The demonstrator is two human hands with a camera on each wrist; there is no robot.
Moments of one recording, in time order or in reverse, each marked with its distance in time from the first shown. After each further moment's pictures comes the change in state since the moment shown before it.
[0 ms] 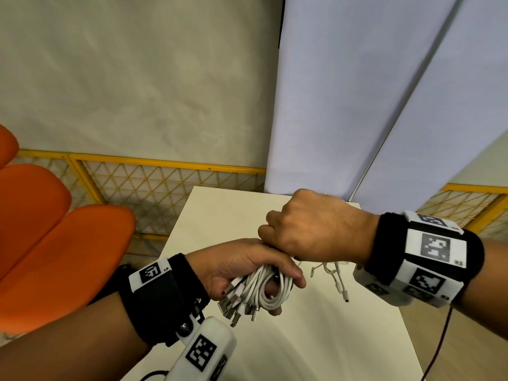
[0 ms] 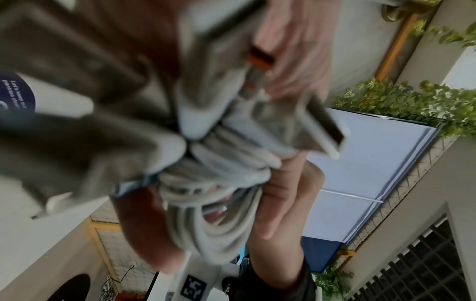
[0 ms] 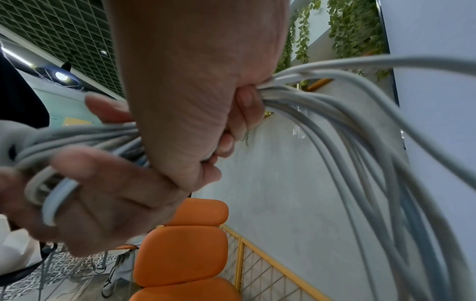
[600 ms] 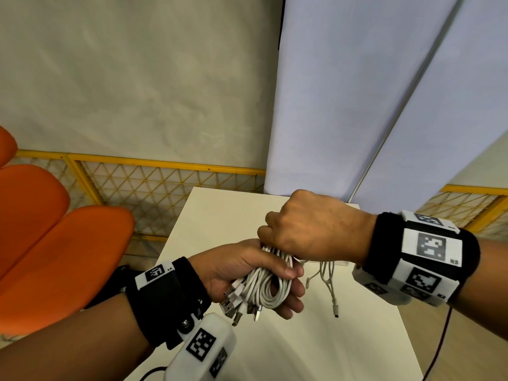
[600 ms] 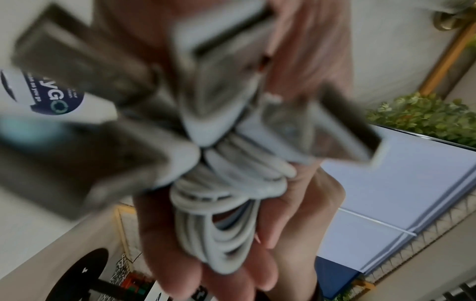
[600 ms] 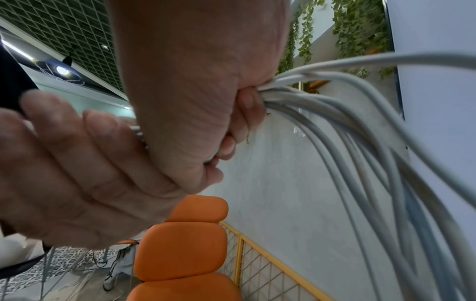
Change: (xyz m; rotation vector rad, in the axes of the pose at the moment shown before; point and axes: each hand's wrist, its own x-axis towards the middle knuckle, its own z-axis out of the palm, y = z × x) left_hand 0.010 -0.011 -0.012 -0.154 -0.200 0.135; right_hand 0.003 0.001 0.000 -0.003 -0.033 -0.002
